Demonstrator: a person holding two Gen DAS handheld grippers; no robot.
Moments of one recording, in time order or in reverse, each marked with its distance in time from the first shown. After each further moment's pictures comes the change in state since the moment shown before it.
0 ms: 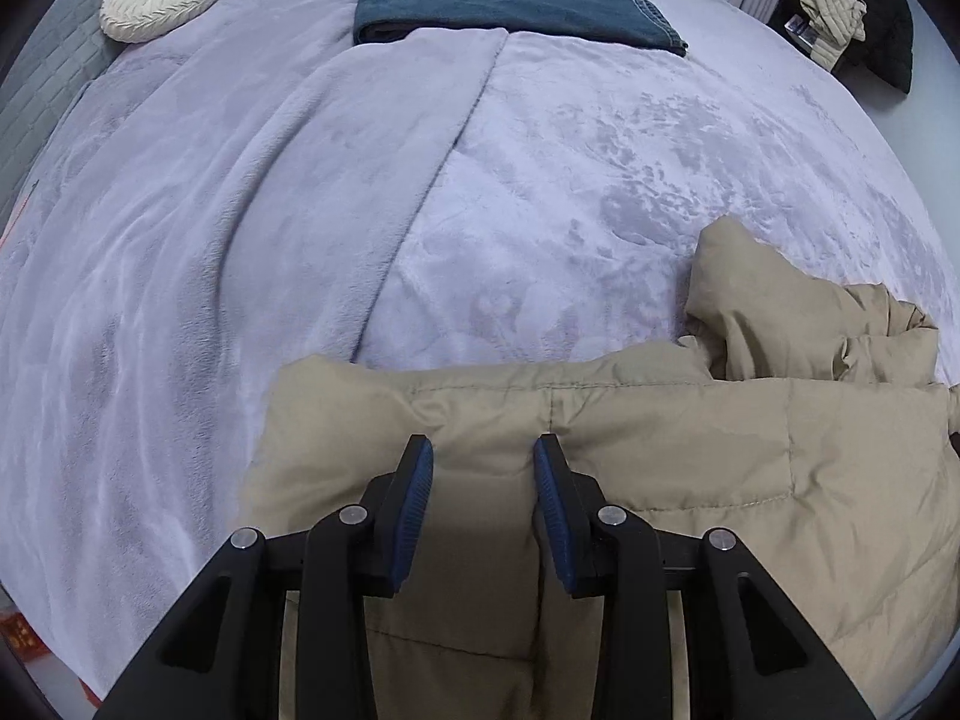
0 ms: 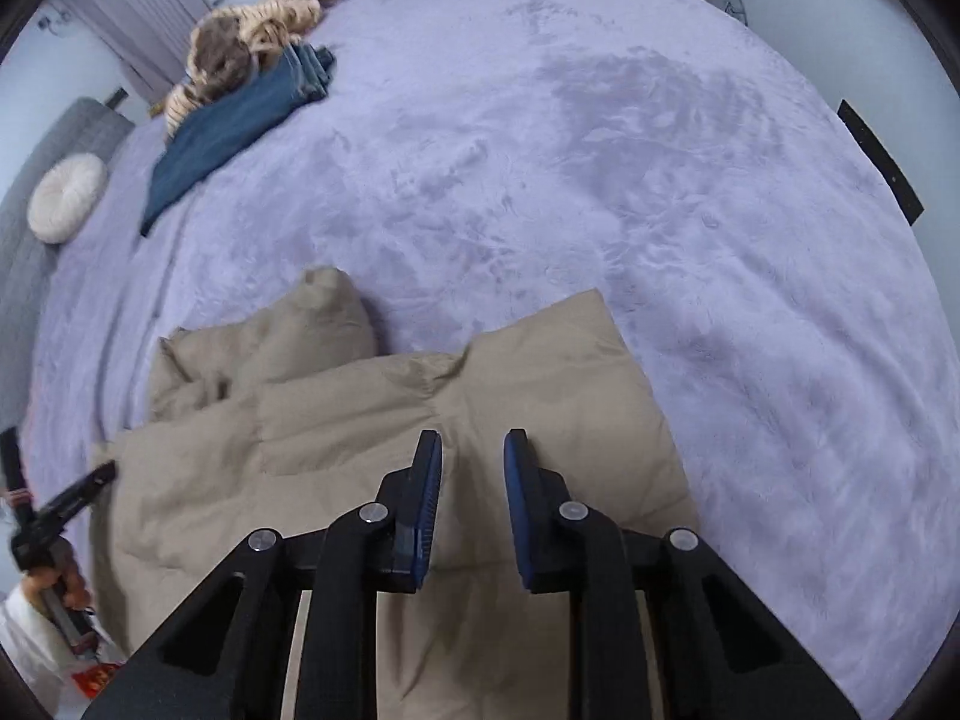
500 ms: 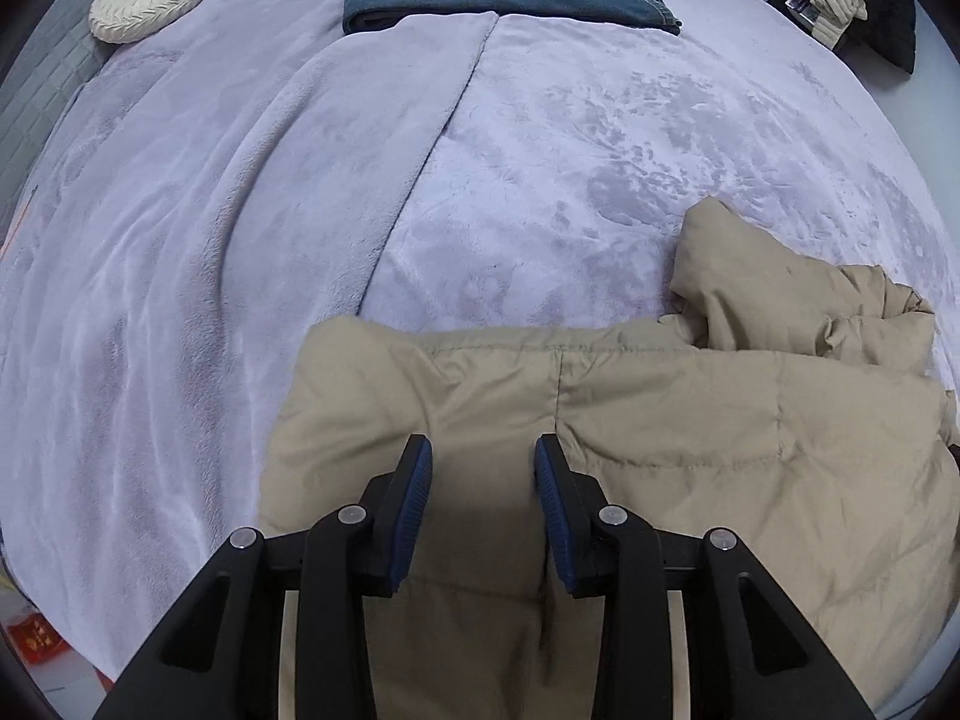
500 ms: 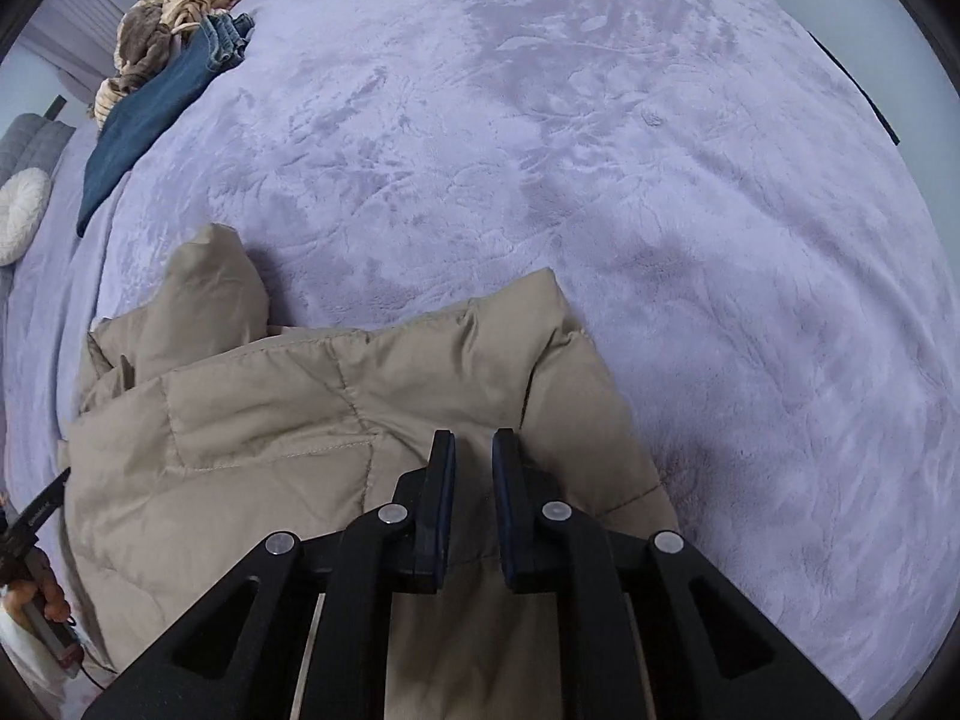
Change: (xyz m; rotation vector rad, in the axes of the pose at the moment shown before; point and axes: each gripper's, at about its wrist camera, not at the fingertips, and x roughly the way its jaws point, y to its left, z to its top) left arm -0.021 -0.002 0.001 0.006 0.062 0.013; right arm 0.014 -0.035 -0.021 0.115 0.096 0.010
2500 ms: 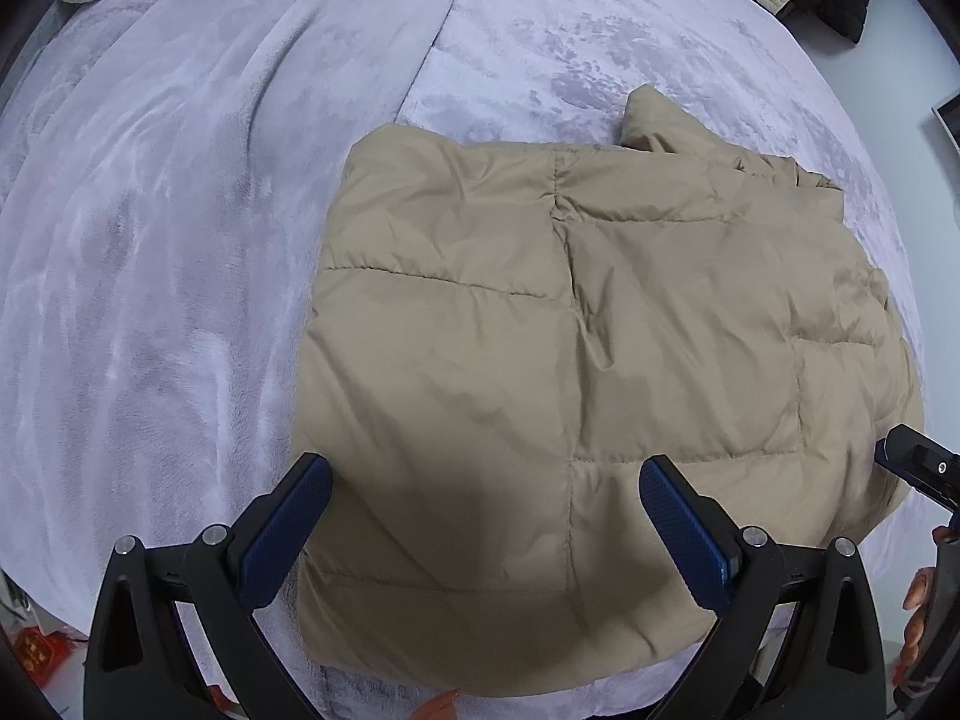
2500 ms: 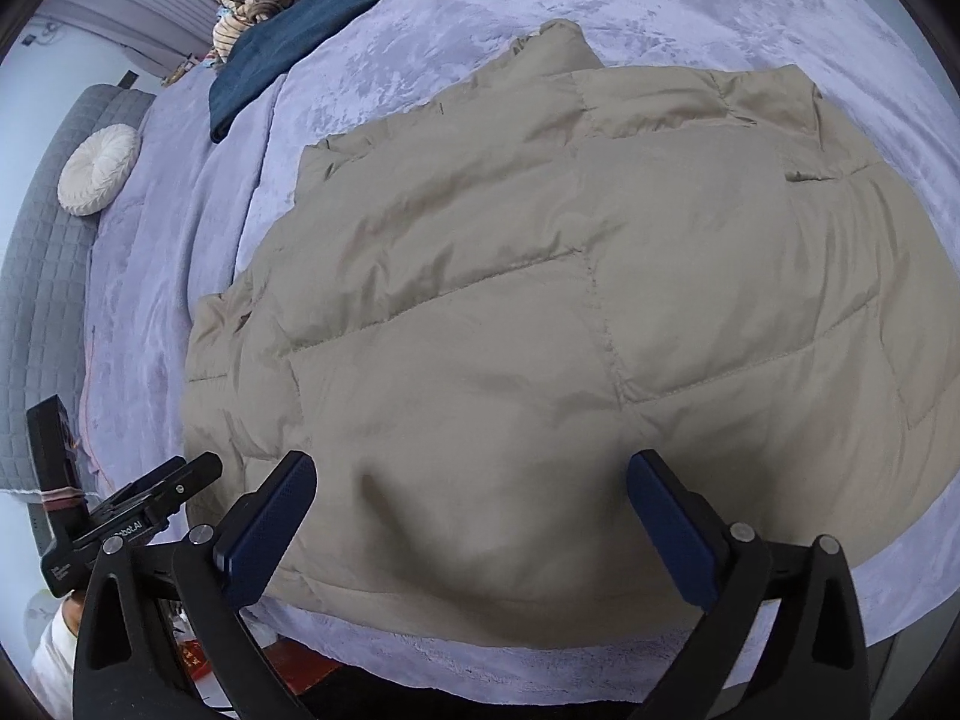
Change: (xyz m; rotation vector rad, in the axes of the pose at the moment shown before) left arm -0.034 0.047 -0.076 0.067 0.122 -0.174; right arm -0.031 0.160 -0.140 -0.001 0.055 0.197
